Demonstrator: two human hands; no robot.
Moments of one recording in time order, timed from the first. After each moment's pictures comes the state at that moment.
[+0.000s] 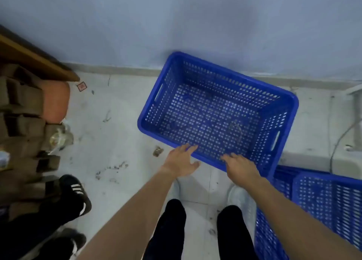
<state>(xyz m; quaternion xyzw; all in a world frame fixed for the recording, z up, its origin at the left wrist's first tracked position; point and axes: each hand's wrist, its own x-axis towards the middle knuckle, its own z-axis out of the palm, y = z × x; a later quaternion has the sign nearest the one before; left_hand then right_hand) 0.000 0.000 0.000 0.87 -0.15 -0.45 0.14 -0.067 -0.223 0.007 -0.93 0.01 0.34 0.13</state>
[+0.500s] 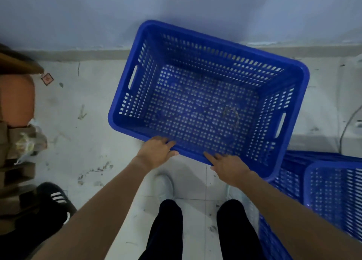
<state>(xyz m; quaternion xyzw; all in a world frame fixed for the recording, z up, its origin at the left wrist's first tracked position) 0.040 0.016 -0.091 0.86 -0.33 -0.39 -0.07 -0.080 -0.231 -0.114 -0.90 -0.17 0.40 0.02</state>
